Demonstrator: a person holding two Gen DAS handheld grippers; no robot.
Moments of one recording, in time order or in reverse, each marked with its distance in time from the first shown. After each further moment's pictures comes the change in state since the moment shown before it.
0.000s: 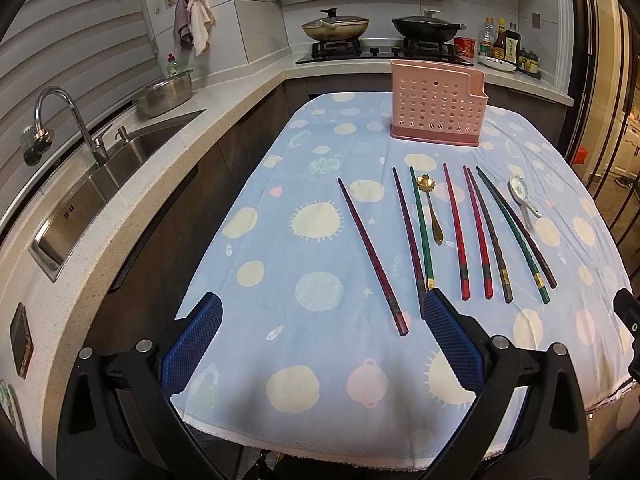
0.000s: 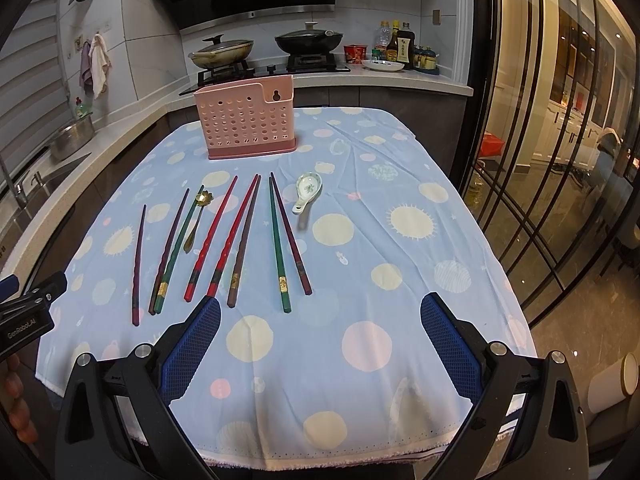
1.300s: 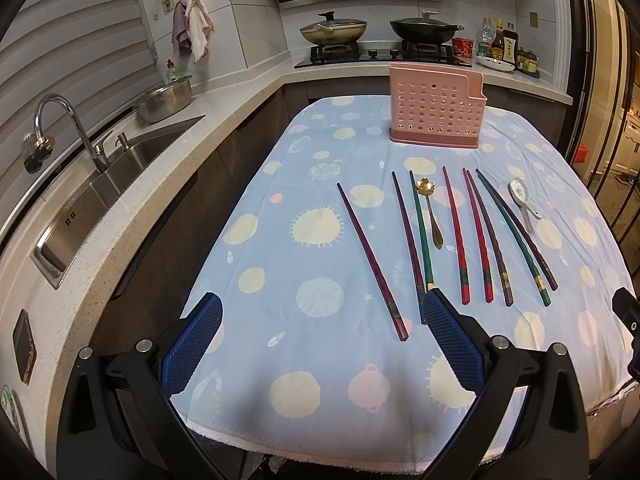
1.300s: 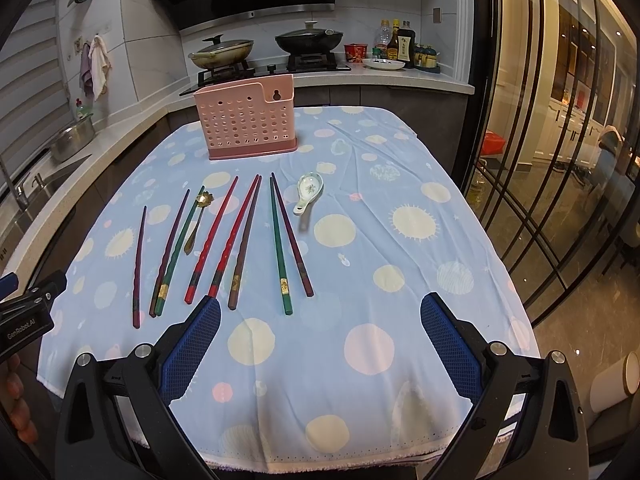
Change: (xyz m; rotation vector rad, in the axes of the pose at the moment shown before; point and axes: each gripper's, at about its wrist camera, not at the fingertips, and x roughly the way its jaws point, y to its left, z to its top) left arm -0.002 -0.005 0.003 0.017 -0.013 0.012; right arm 0.000 0.002 0.004 0.008 -0.002 0.006
